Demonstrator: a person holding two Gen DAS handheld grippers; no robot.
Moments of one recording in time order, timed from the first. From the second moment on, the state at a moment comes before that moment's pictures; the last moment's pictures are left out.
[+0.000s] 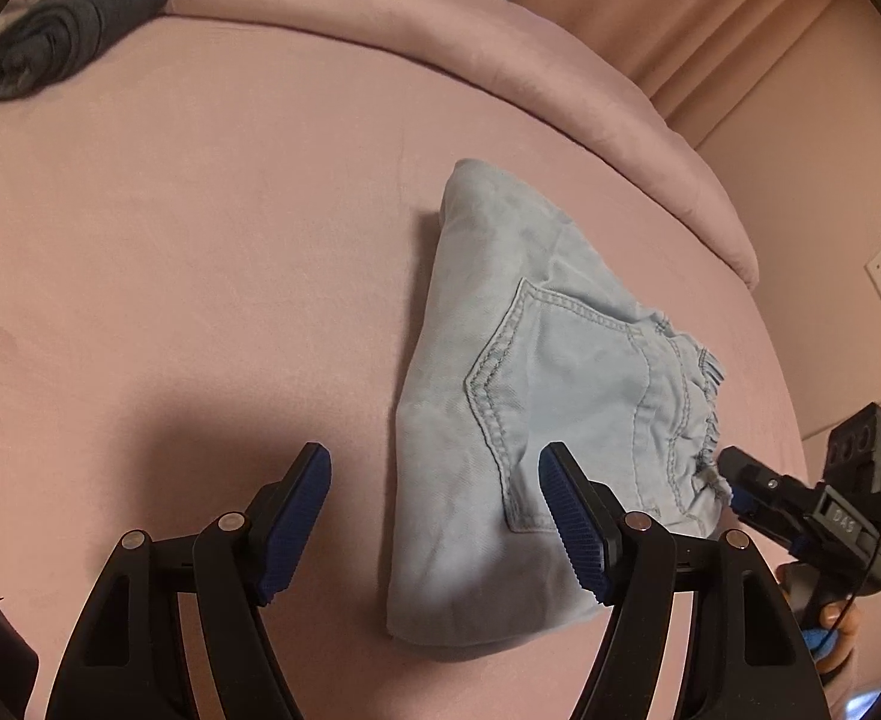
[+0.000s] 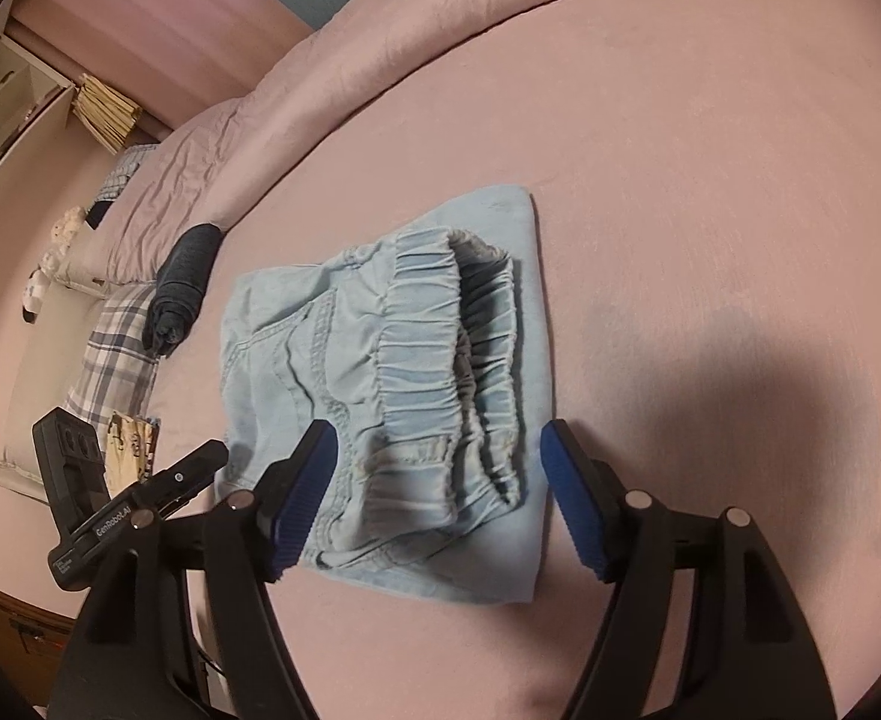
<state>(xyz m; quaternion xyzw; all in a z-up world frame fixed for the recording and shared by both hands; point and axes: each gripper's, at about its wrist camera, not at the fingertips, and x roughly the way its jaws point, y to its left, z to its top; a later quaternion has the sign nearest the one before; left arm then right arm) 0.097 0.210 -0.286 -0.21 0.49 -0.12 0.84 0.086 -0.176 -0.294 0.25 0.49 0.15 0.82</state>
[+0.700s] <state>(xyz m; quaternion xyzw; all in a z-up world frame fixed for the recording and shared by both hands) 0.108 0.204 -0.292 -0.18 0.50 -0.14 0.83 0.111 -0.166 -0.308 0.22 0.52 0.16 0.81</state>
